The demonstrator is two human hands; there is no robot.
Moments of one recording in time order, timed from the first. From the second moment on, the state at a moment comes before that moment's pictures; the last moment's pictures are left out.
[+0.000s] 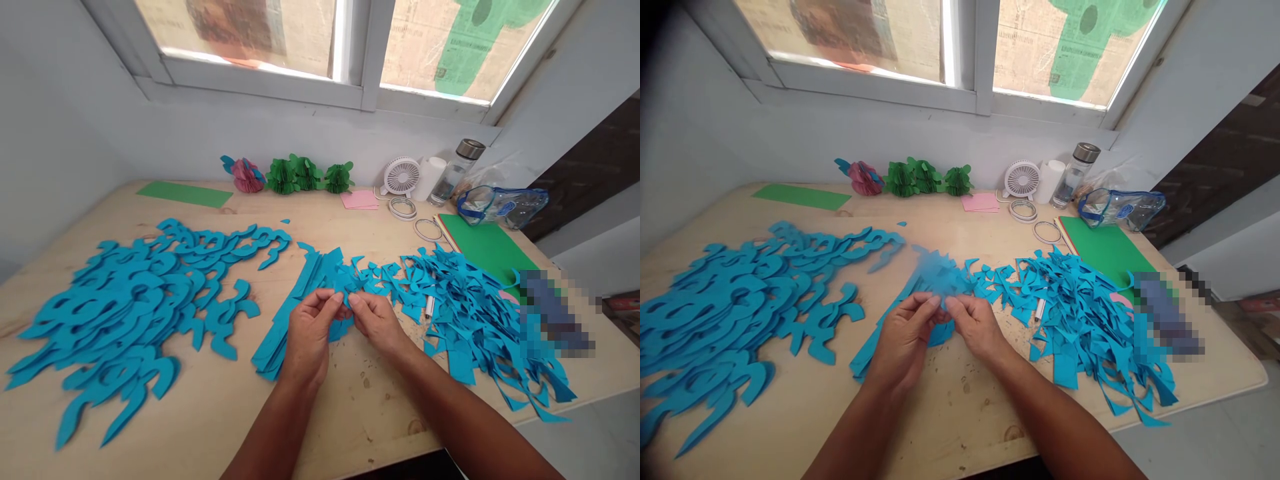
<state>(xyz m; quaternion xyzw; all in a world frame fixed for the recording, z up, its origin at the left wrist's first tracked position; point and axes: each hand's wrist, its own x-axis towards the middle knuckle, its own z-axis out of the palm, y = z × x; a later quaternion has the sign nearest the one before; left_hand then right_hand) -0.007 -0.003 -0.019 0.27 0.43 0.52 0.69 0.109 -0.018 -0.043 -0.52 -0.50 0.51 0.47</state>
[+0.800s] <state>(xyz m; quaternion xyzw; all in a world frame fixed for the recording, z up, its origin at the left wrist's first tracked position) -0.008 -0.004 -0.018 0.24 0.42 0.51 0.71 0.110 -0.017 -0.040 -0.53 -0.51 0.48 0.47</state>
